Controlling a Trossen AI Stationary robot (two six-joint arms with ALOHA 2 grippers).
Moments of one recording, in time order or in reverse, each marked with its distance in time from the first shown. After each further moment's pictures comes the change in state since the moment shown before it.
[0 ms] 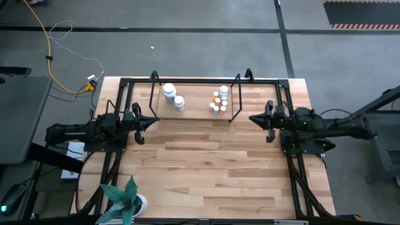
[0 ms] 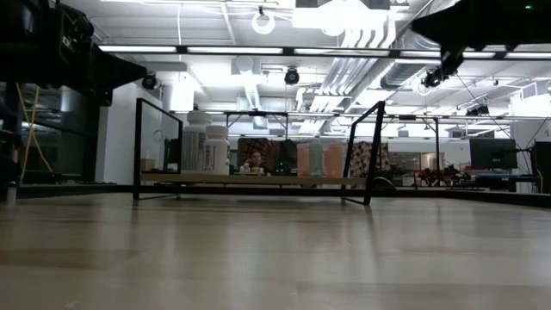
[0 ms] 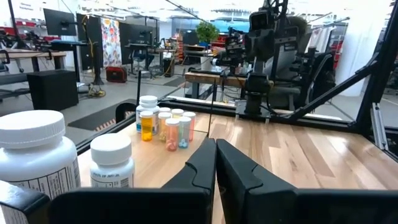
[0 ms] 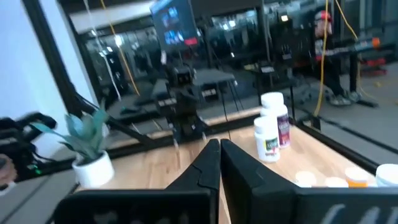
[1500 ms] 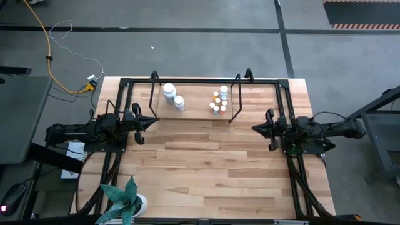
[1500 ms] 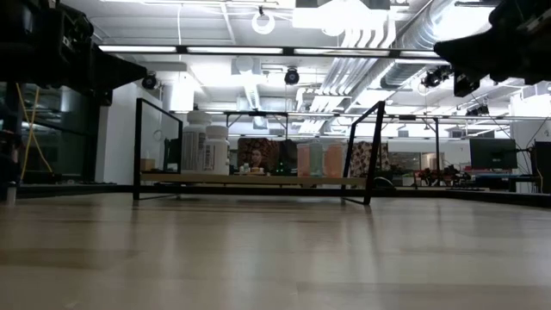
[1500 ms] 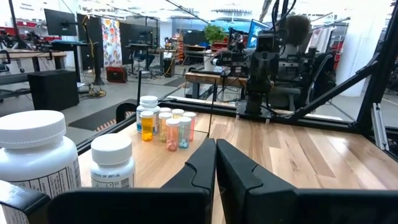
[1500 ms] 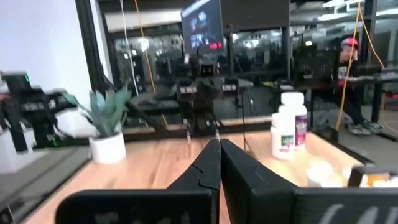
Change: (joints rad) left arm 0.000 0.001 0.000 0.001 -0.002 0.000; right arm 0.115 -0.286 -0.260 0.052 0.016 -0.131
